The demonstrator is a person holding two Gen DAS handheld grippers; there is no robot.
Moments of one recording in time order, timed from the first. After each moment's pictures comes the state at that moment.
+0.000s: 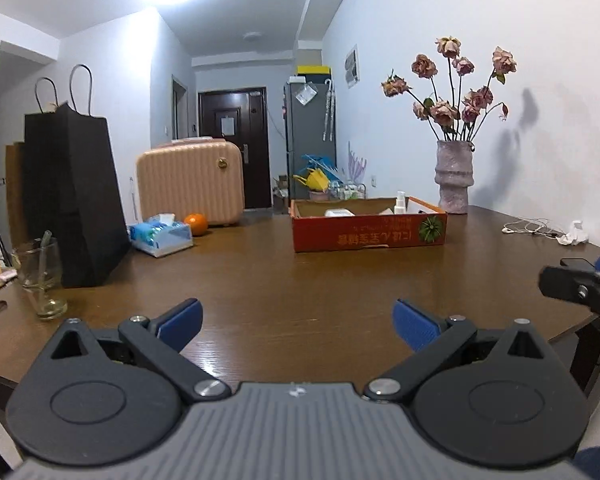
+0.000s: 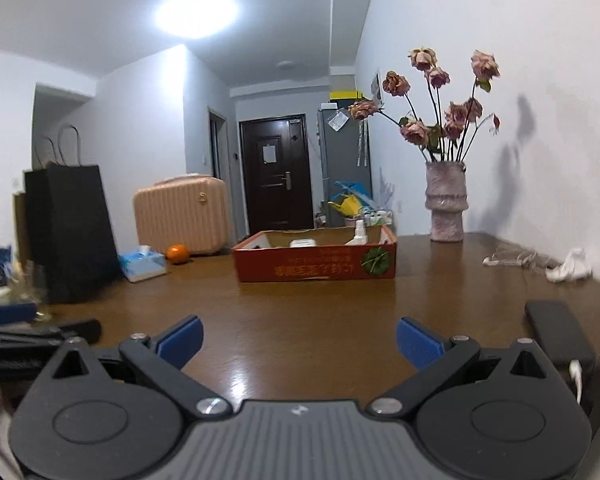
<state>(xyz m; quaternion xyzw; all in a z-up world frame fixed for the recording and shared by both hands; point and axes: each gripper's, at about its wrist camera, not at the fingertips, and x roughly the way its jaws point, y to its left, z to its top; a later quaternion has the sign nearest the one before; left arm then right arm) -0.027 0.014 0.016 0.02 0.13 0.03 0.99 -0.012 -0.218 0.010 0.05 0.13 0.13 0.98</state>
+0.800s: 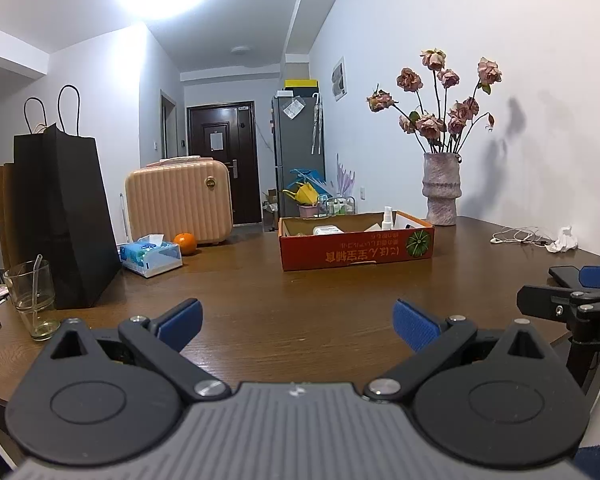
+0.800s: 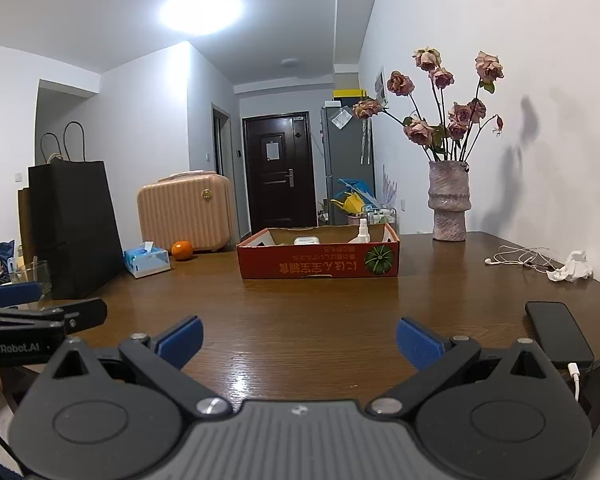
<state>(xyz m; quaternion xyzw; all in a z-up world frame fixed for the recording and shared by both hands) -0.025 0.009 0.026 0.03 0.11 0.01 0.99 -0.008 -0.219 0.016 0.03 0.13 0.13 0.98</state>
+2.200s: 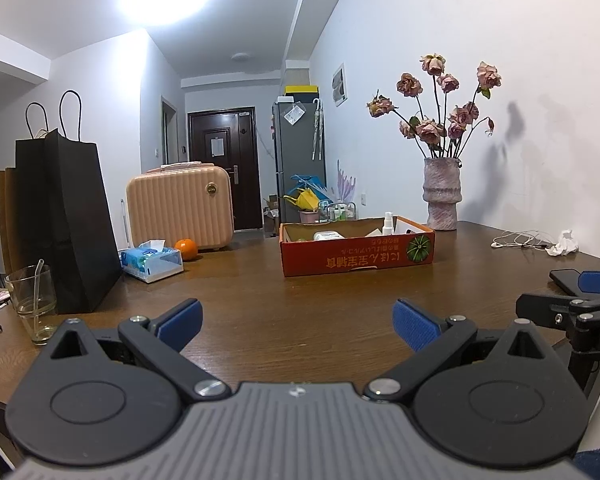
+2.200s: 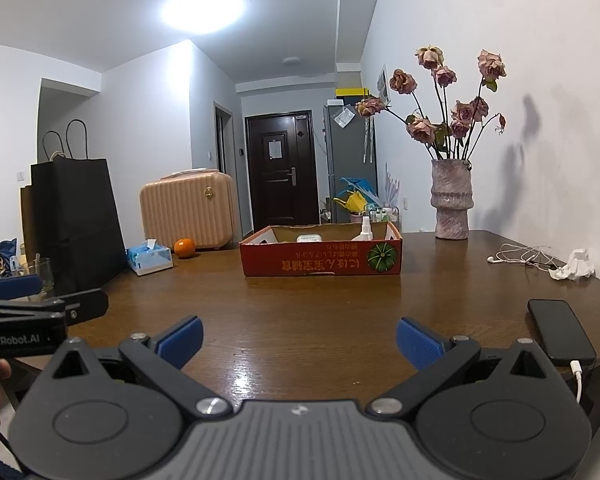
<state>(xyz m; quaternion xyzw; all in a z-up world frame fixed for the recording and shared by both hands) -0.027 0.008 0.027 0.03 0.10 0.01 0.99 -0.011 -0.218 0.014 0.03 0.13 0.13 0.98</state>
